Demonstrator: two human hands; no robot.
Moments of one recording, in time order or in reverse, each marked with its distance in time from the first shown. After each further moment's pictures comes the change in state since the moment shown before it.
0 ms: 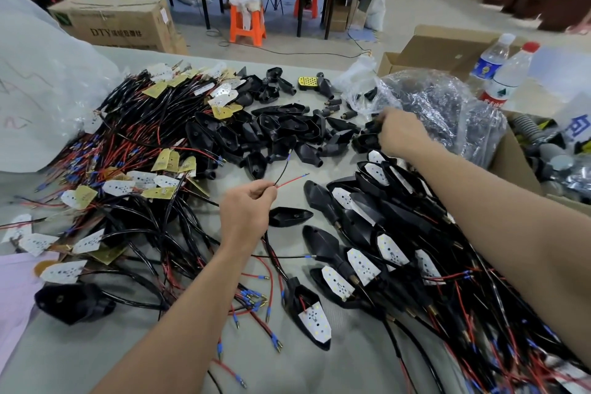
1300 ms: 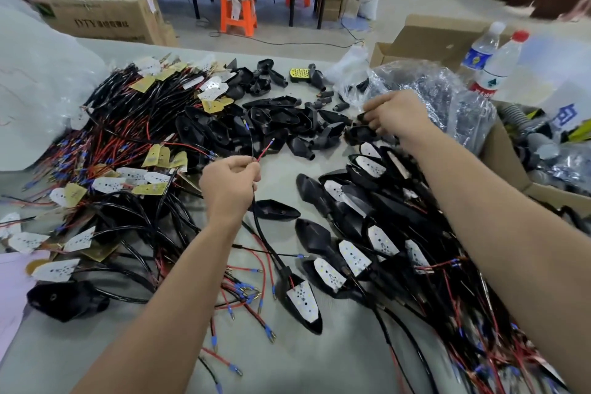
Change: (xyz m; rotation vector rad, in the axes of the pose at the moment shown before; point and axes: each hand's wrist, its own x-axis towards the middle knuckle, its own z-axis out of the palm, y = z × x) left_hand 0.023 0.027 -0.009 -0.122 0.082 -0.125; right_hand -0.010 -0.001 -0.024 0.682 0.005 0.186
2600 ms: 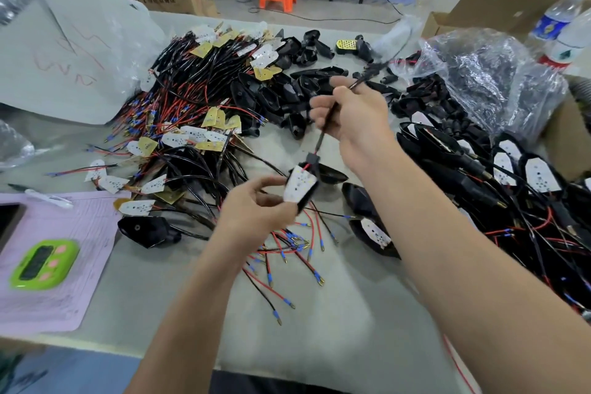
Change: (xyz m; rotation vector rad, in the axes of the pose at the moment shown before) left_hand -0.105 -0.002 -0.104 -0.071 -0.385 -0.212; right_hand -0.162 -0.090 0.110 1.018 -0.210 0.163
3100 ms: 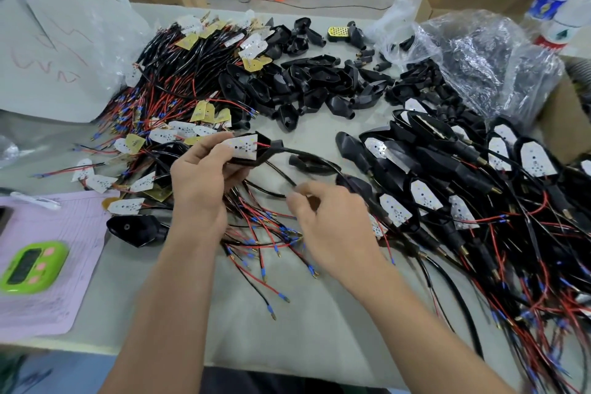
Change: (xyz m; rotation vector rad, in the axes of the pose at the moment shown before) left_hand 0.025 0.027 -0.017 -0.437 0.413 0.121; right_hand -0.105 0.077 -0.049 -1.169 -0.101 -0.232
